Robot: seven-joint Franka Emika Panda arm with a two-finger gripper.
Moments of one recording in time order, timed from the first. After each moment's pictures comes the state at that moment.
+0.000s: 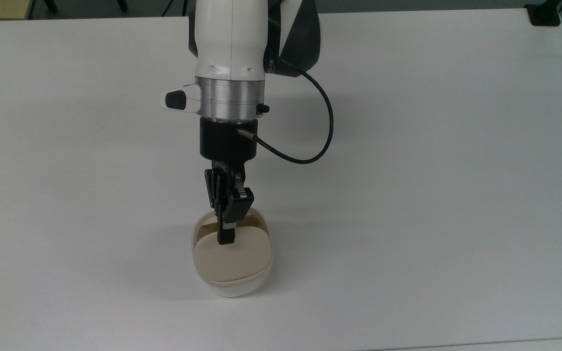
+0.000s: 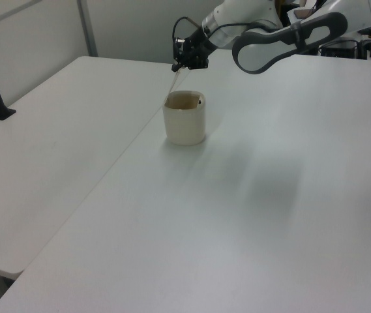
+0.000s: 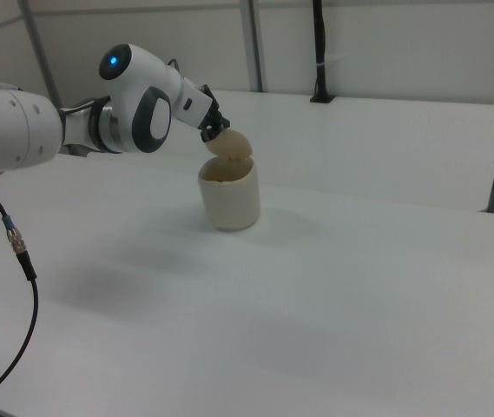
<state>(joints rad) 0.23 0.54 -0.21 -1.45 -0.02 2.82 1.23</state>
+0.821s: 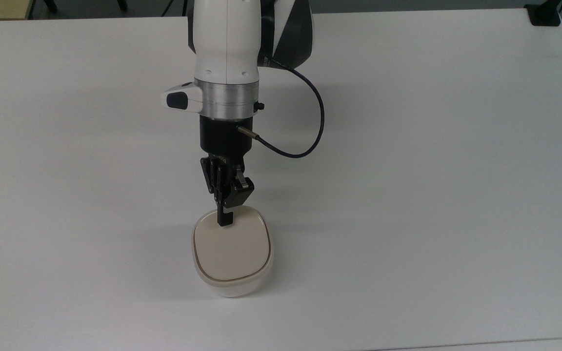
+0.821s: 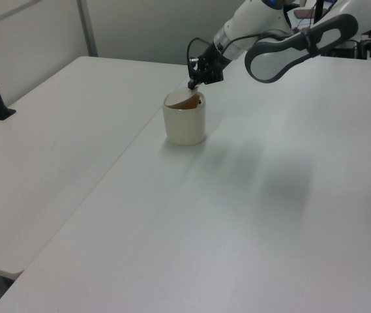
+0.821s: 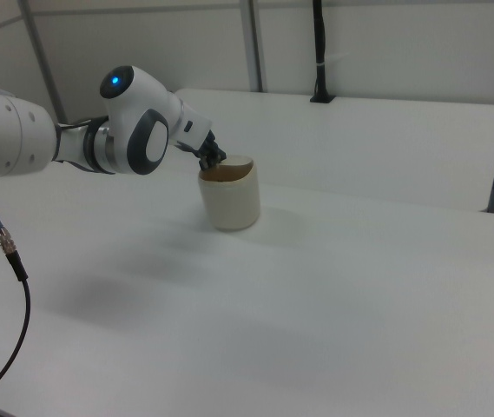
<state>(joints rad) 0.23 0.46 -0.20 -1.64 -0.02 2.82 1.08</state>
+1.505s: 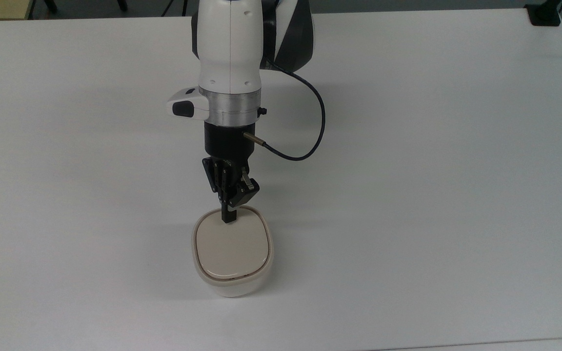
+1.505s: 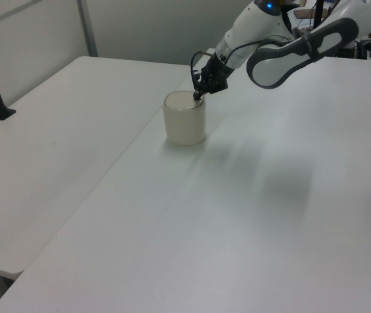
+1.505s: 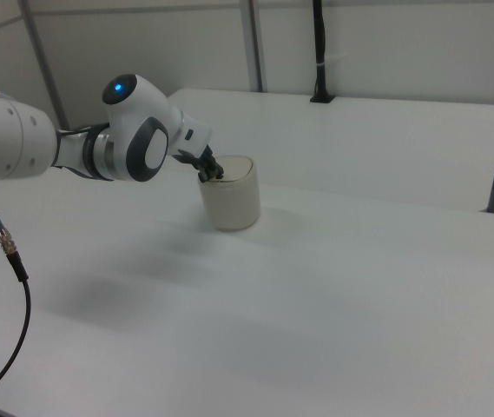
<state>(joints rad) 0.23 0.46 -0.19 -1.67 -0.02 2.78 0.99</state>
